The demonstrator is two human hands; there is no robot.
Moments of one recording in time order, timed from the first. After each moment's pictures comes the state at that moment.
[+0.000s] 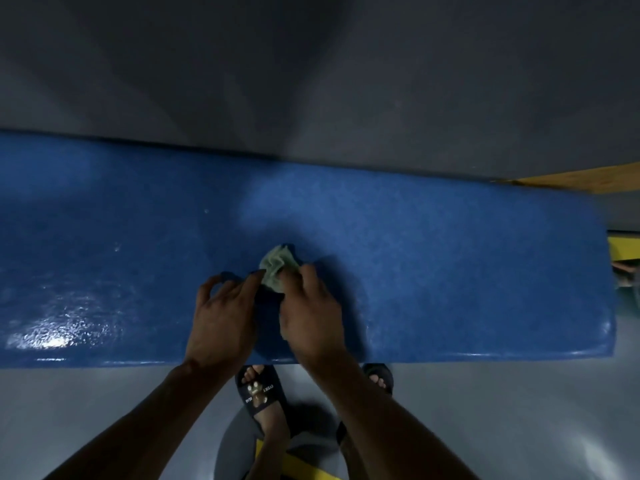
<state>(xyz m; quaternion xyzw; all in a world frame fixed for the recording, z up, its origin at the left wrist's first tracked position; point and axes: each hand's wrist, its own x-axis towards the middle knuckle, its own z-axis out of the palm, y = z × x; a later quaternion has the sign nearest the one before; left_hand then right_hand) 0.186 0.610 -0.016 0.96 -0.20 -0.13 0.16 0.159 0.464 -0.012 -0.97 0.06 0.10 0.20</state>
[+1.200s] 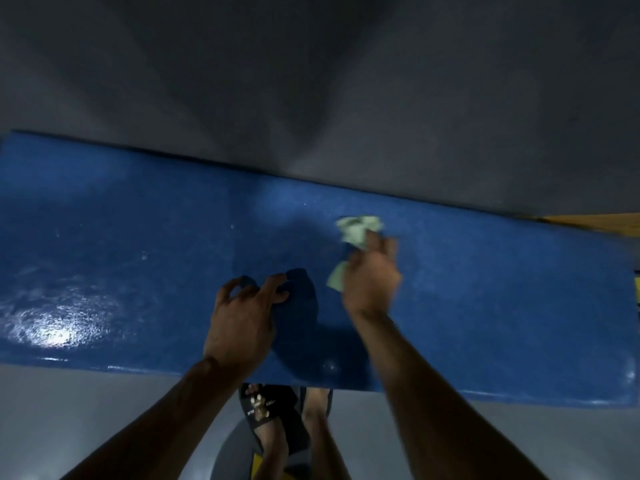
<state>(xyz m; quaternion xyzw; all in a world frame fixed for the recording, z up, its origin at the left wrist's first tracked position) 0.211 0.609 -0.023 0.96 -0.15 -0.14 0.20 0.242 0.416 -0.016 -0.94 0.28 0.03 0.21</state>
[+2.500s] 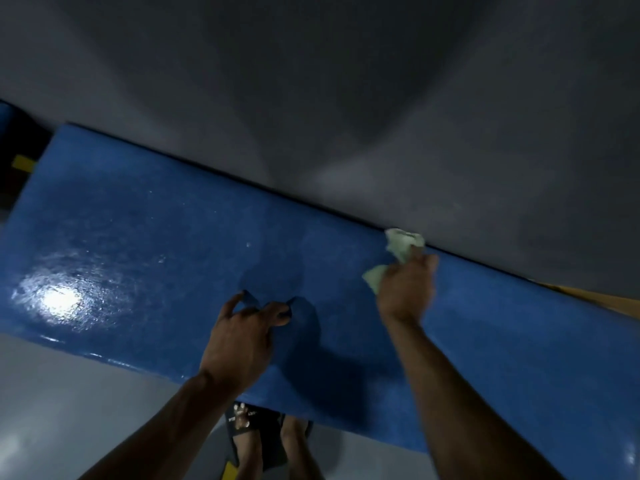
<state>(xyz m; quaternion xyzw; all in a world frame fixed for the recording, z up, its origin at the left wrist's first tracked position) 0.216 0.606 -0.019 0.96 -0.10 -0.16 0.23 0.302 0.369 -0.006 -0.92 0.34 0.03 0.22</state>
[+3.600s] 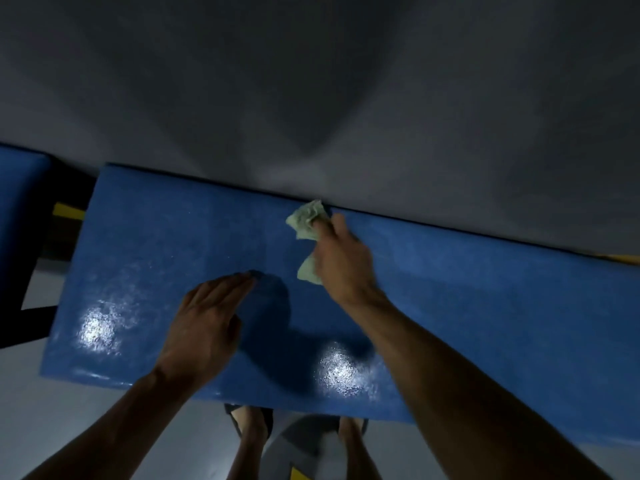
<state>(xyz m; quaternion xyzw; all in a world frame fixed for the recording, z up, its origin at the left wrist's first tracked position) 0.271 0.777 -0.013 0.96 -0.15 -0.15 0.19 0.344 0.546 -0.004 -0.98 0.02 0.13 0.16</state>
